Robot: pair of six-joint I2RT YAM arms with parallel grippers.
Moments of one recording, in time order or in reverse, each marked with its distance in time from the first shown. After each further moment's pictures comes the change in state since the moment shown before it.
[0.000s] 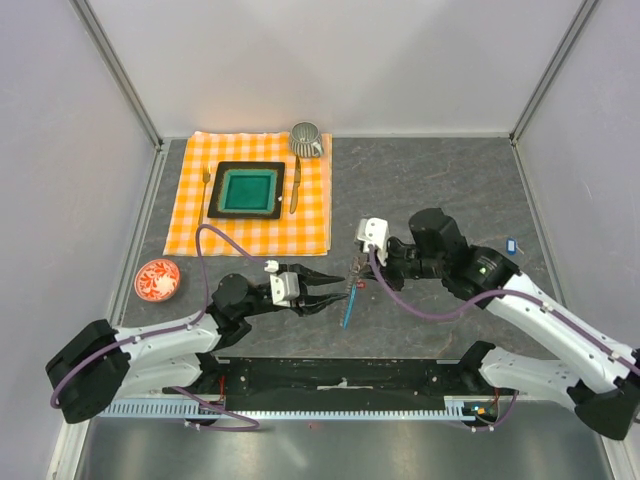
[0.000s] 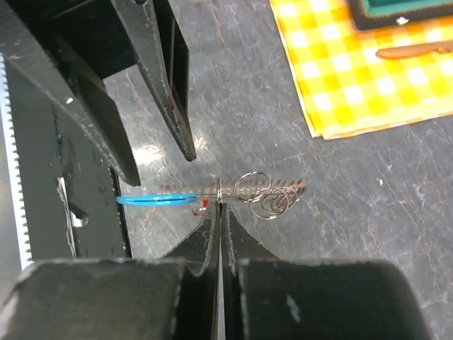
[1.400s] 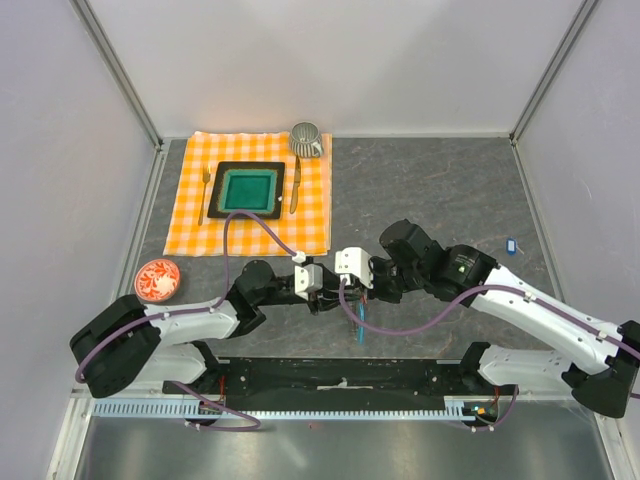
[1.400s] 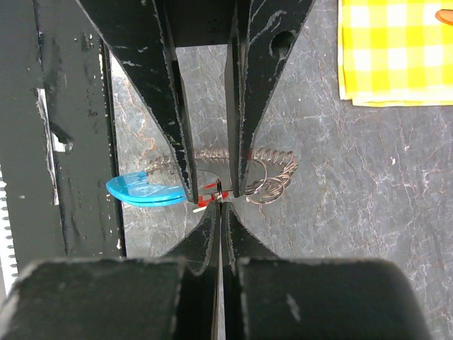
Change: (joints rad) left arm 0.005 0.193 0.103 -0.063 0.112 -0.002; right arm 0.156 0.141 0.110 -0.259 0.160 -0.204
